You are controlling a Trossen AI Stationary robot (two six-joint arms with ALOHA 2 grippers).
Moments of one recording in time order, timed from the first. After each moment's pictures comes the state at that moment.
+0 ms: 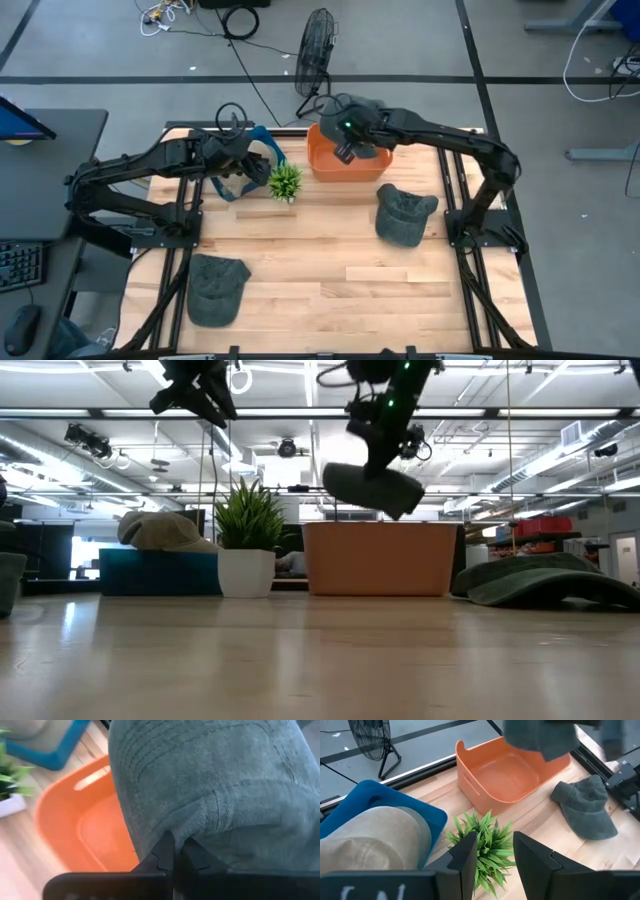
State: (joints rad) left arm 0.20 1.13 1.21 -0.84 -0.38 -0.67; right arm -0.38 1.74 1.65 -0.90 0.41 0.11
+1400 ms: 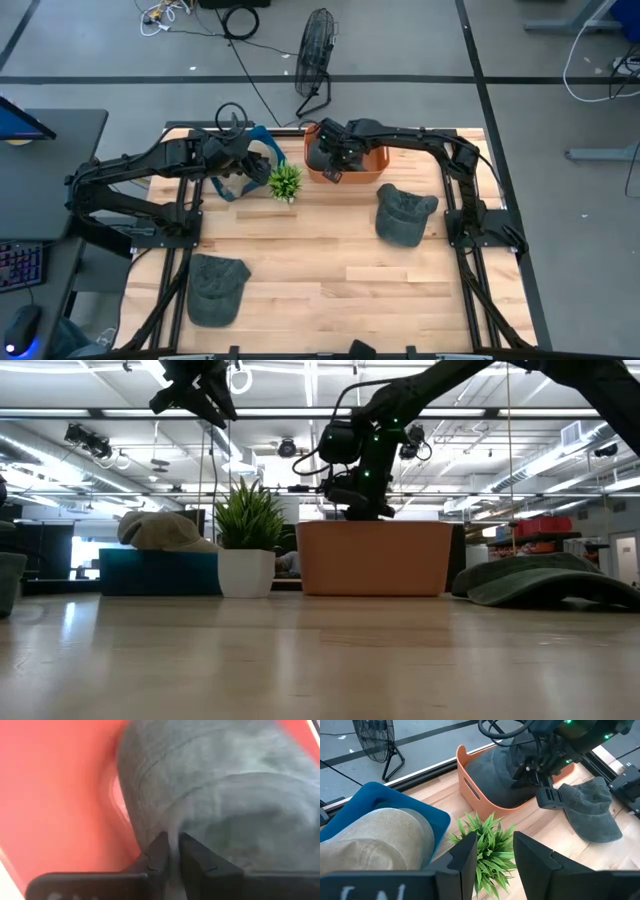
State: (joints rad) left arm 0.20 1.13 1.21 -0.84 -0.40 -0.67; right arm -0.43 2.04 1.65 -0.85 0.07 0.04
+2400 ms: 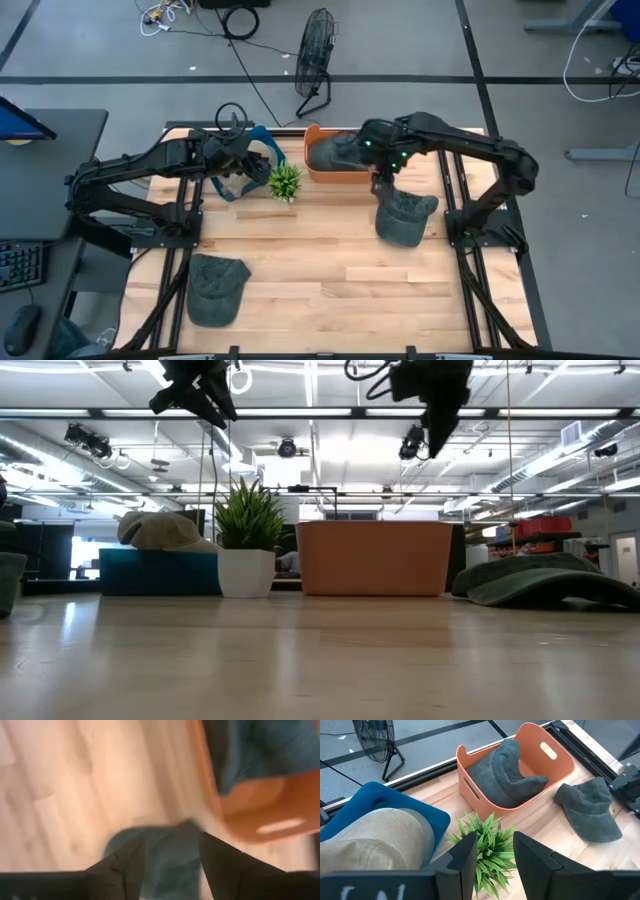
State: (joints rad) left arm 0.20 1.13 1.21 -0.84 -0.40 -0.67; right arm -0.27 1.59 1.65 -1.39 -0.03 -0.03
